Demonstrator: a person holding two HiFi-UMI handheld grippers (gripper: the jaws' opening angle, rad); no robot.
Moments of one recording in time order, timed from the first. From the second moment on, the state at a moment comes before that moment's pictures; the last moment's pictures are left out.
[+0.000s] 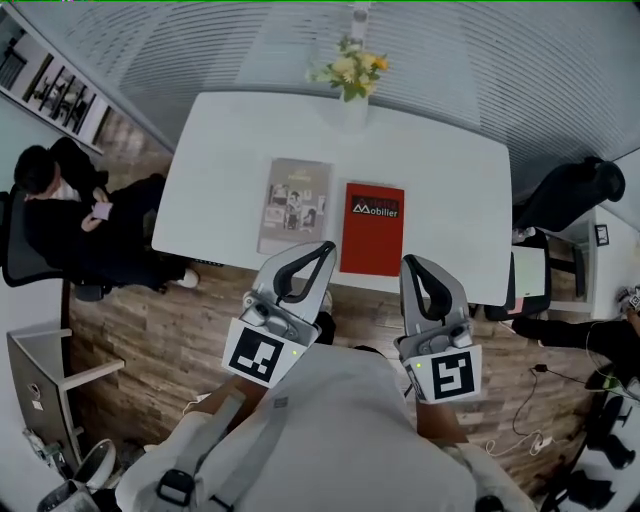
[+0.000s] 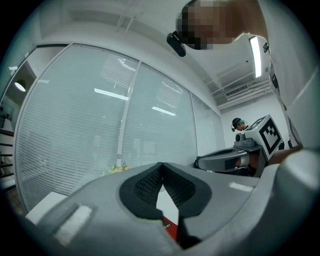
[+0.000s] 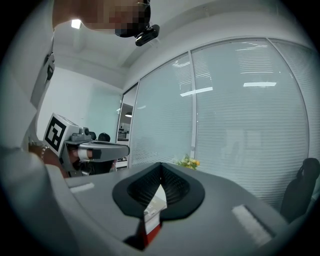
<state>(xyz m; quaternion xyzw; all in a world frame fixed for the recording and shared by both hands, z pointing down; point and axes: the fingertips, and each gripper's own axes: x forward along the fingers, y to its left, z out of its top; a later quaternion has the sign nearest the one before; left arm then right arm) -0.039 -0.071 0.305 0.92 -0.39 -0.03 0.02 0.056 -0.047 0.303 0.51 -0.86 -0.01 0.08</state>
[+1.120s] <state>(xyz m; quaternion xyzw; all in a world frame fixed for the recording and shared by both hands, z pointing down) -0.001 -0.139 0.298 0.91 -0.40 -0.03 0.02 0.100 -0.113 0.292 0.51 -0.86 -0.01 0.07</state>
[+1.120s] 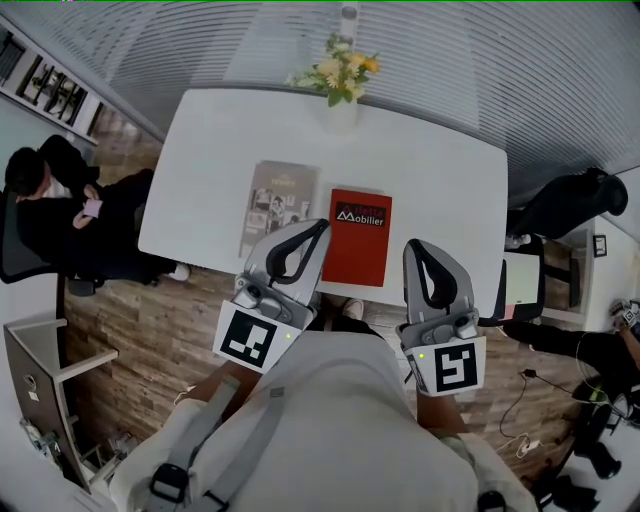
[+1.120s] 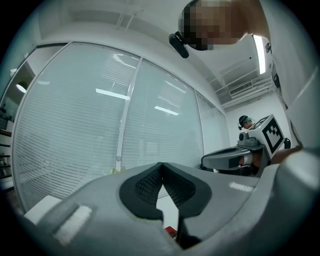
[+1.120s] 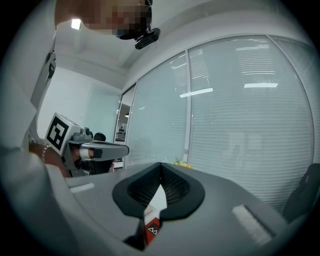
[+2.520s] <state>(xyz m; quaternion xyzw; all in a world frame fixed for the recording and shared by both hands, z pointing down) 0.008 -0.142 0.447 0.90 -0.40 0.05 0.14 0.148 -0.111 0.451 0.51 -0.84 0.11 0.16</state>
